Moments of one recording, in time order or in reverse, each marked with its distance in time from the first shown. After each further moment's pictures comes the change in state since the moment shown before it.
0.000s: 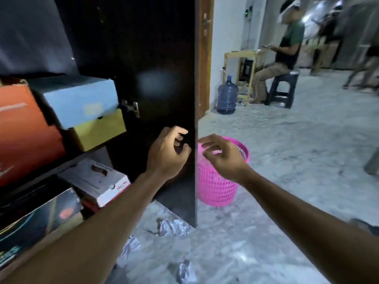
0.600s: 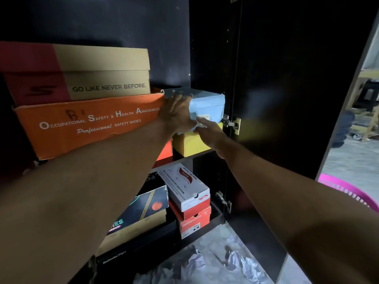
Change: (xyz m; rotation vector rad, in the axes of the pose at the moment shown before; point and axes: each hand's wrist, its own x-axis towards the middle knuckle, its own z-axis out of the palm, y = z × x) left_hand 0.104 -0.144 -0.218 0.881 -0.088 -0.276; right_hand 0.183 -0.142 0.247 0.270 -0.385 0.046
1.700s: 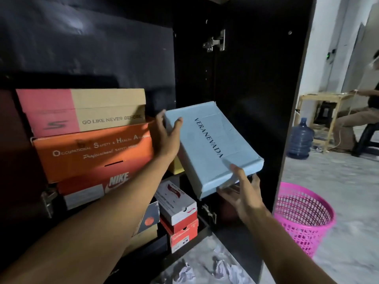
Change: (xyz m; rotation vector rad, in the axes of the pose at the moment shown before) left_hand -0.070 0.051 -0.068 -1.316 0.376 -0.326; right_hand -0.188 0.021 -0.059 0.932 0.425 0.182
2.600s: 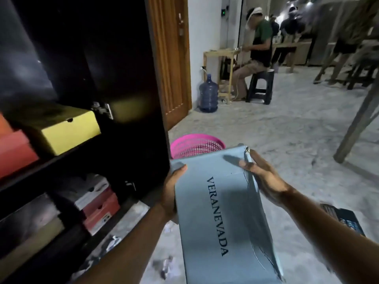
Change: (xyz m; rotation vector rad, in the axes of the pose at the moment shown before) left_hand -0.302 -0.073 0.186 -0.516 -0.868 -0.952; right_hand -0.115 -0.124 -0.311 -0.532 0.050 -0.082
